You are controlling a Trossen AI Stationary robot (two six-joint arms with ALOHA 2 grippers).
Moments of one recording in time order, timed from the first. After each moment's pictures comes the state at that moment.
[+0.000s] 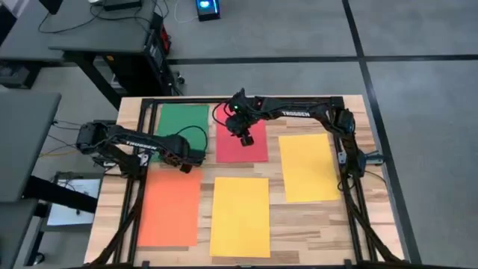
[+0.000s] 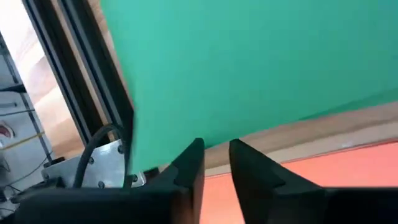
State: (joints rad) left arm 0.03 1.47 0.88 -1.29 -0.34 -1.13; right arm -0.37 2.10 1.66 -0.52 -0.24 -0.68
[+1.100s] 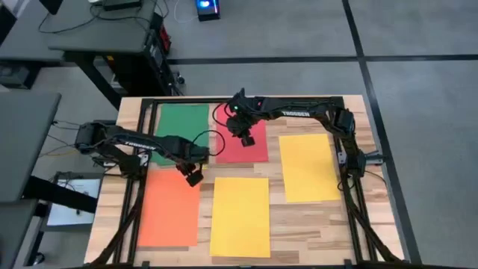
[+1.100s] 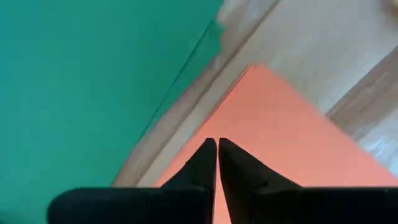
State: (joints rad) left arm 0.05 1.46 0.83 -0.85 -0.06 -0.58; right arm -0.37 2.10 1.66 -0.55 -0.24 -0.68
